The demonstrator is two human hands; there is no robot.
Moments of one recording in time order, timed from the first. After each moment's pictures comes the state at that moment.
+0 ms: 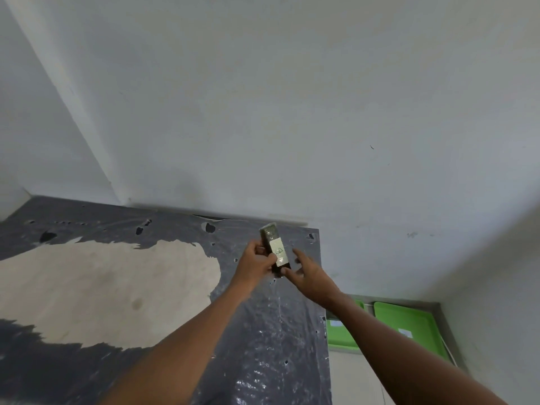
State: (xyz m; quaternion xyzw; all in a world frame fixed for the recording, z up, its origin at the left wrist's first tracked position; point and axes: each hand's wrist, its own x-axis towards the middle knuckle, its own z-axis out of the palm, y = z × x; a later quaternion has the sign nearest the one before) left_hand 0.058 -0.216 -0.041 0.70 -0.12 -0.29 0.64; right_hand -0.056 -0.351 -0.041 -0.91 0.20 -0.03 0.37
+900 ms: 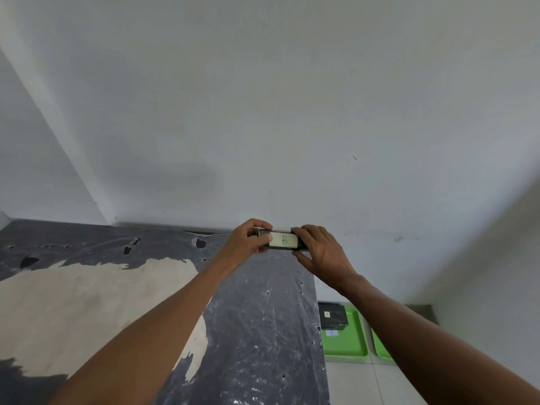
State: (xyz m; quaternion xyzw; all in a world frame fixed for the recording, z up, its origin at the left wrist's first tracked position) left_hand 0.109 -0.226 0.021 0.66 -0.29 -0.31 0.62; right_hand -0.055 -0.388 0.036 -0.98 0.08 -0.19 0.09
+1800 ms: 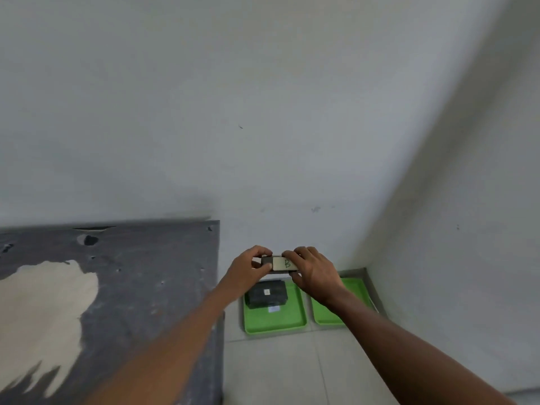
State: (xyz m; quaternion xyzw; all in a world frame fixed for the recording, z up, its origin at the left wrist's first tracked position) left_hand -0.119 -0.438 -0.067 0.76 -0.38 -0.28 0.45; right_hand -0.274 -0.574 -0.050 -0.98 0.20 -0.05 0.07
